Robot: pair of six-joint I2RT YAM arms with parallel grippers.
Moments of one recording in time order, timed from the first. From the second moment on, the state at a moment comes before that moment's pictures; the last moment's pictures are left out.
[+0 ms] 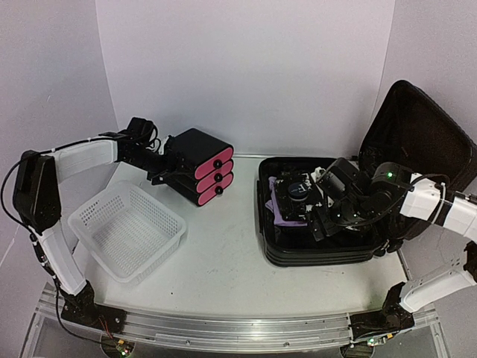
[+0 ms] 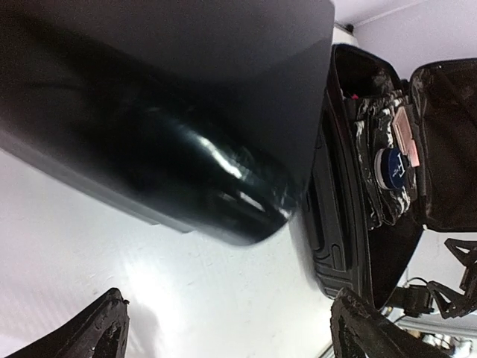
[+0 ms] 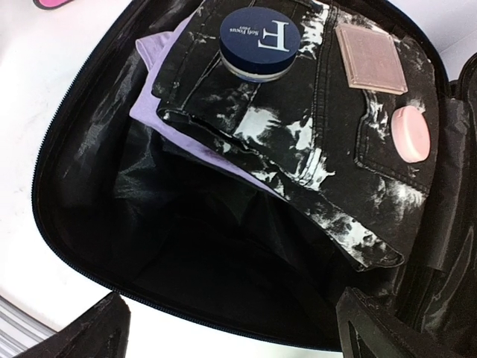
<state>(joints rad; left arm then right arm) -0.36 1.79 1.44 -0.52 0.56 -0.41 0.93 1.26 1.13 -1.00 0.41 0.38</state>
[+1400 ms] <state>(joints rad) -0.32 1.40 1.50 -0.68 0.46 -0.18 0.72 2.42 2.04 -0.25 -0.20 0.35</state>
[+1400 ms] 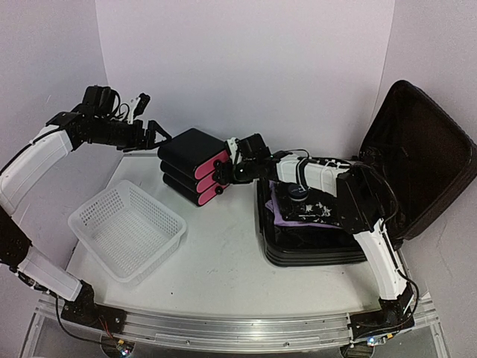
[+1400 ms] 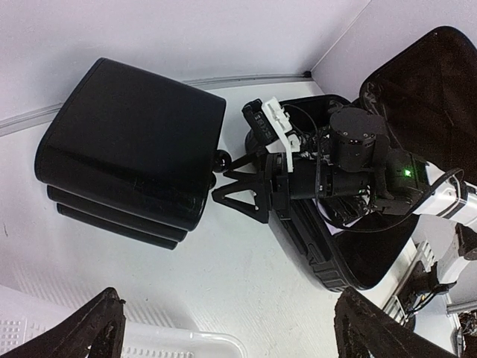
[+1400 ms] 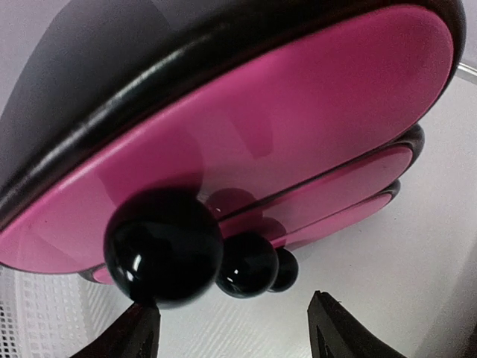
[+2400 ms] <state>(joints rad) -0.32 1.39 1.49 -0.68 0.47 -0.18 0.72 2.49 2.25 -0.27 -0.23 0.40</state>
